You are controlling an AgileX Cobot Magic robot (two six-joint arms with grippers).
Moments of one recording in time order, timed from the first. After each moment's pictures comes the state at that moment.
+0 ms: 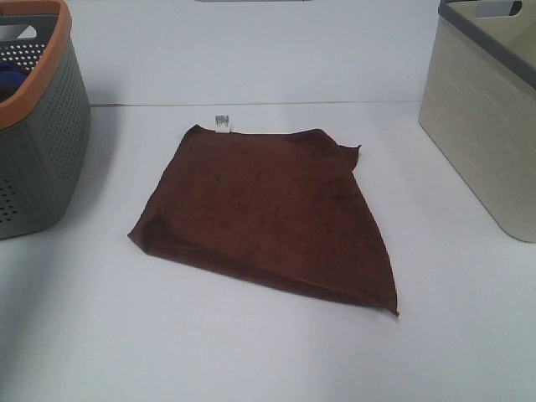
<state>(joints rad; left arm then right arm) 0.11 1.31 -1.51 0.01 1.22 0.16 -0.12 1.10 -1.39 0.06 1.09 -0.03</state>
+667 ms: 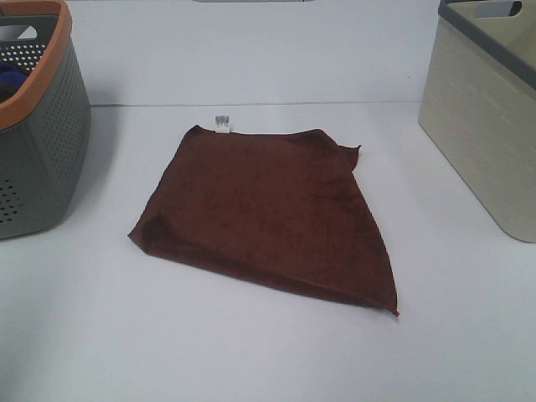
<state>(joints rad) 0.11 0.60 -0.95 0.07 1.12 0.12 -0.12 0.25 -0.82 -0.05 1.09 -0.11</state>
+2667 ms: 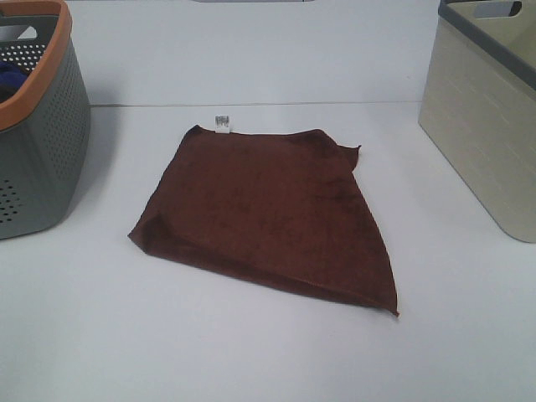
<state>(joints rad) 0.03 0.00 -0.50 0.03 1.04 0.06 -0.12 0.00 -0.50 0.09 1.06 -0.13</state>
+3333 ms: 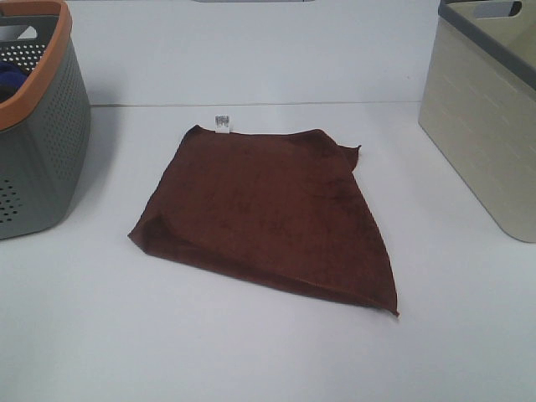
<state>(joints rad) 0.03 0.00 -0.50 0.03 1.04 0.06 -0.12 0.00 -0.50 0.09 1.06 -0.13</state>
